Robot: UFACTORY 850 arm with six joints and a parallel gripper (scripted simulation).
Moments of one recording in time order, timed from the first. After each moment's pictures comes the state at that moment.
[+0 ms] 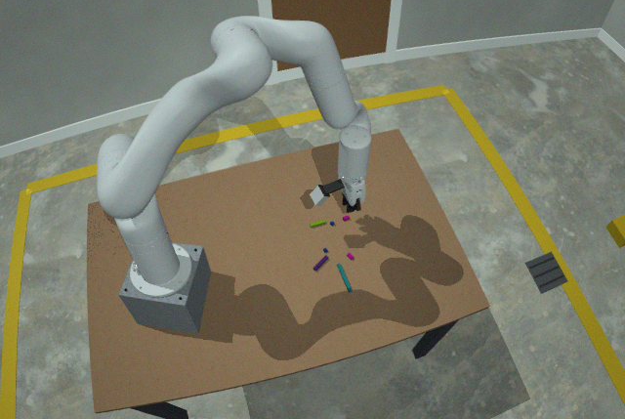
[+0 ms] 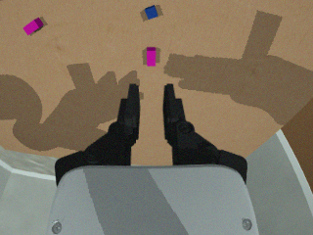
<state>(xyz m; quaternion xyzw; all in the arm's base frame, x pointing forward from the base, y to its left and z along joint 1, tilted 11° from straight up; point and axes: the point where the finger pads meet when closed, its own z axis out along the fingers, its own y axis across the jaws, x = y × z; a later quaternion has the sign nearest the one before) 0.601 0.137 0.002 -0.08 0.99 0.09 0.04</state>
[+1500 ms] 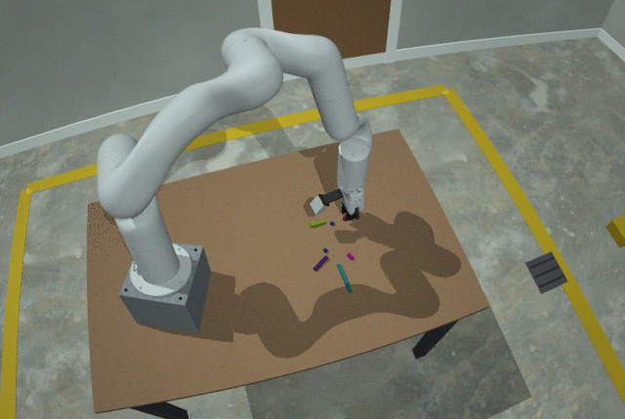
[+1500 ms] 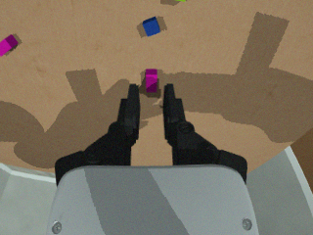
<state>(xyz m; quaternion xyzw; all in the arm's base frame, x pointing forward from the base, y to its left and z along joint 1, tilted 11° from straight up) 0.603 0.145 -0.045 -0.08 0.99 0.09 0.04</state>
